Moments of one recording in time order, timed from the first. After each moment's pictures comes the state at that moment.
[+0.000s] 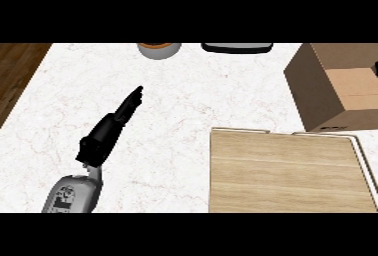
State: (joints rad) left arm -0.20 0.06 -0.07 -1.54 -0.16 -0.20 0.07; right arm -0.76 -0.76 -0.19 -0.66 0.63 -0.02 -0.44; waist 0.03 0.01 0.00
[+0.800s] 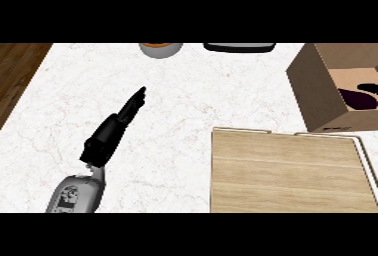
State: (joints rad) left arm -0.20 0.05 -0.08 -1.53 -0.17 -0.20 0.05; right arm -0.89 -0.73 -0.41 -0.27 0.45 0.09 -0.57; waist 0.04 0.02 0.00
